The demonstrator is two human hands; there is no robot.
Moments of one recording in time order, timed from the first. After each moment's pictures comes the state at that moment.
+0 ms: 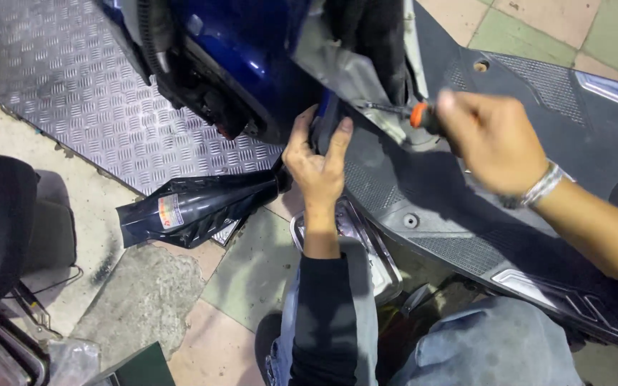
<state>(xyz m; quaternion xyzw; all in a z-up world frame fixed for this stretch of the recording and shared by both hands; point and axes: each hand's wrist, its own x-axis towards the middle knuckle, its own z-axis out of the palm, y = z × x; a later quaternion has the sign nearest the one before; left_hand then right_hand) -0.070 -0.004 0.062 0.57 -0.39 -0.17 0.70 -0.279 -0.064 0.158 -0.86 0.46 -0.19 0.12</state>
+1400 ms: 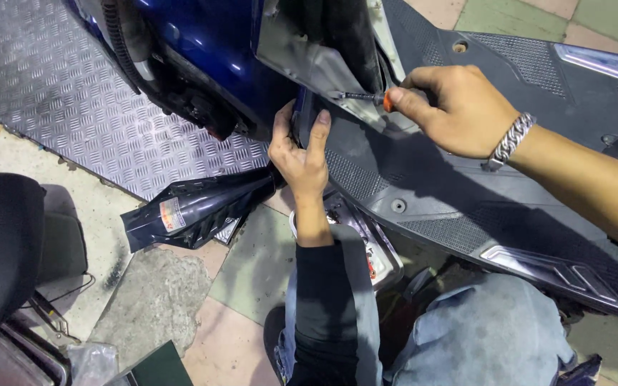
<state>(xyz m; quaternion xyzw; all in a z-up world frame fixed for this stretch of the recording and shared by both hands) -0.076 -0.006 0.053 0.54 -0.38 -0.20 0.73 -0.253 -0.059 0.189 -0.86 0.46 -0.12 0.19</state>
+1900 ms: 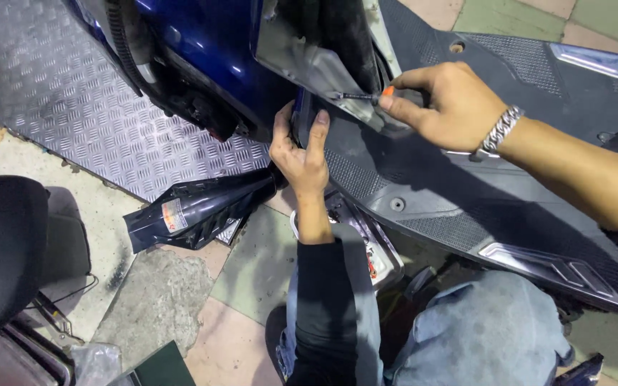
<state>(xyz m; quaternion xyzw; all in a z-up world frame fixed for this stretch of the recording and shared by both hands) -0.076 -0.006 0.055 0.54 -0.38 -0.18 0.72 -0.252 -0.068 0.188 -0.88 0.43 -0.11 0.18</state>
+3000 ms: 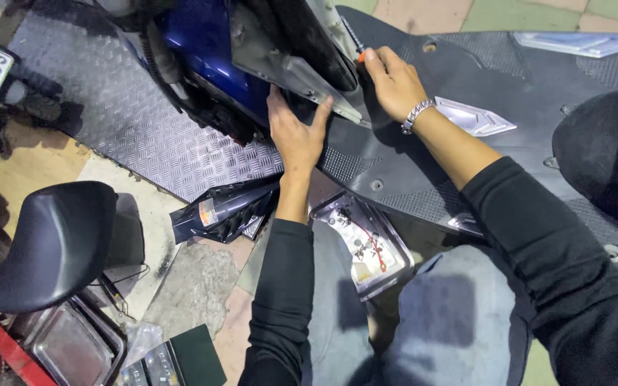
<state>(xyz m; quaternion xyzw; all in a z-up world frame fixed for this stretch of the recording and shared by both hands) -0.083 -0.017 0.057 0.66 -0.54 0.01 0.53 -0.271 -0.100 0.094 -0.71 0.52 -0.36 0.32</state>
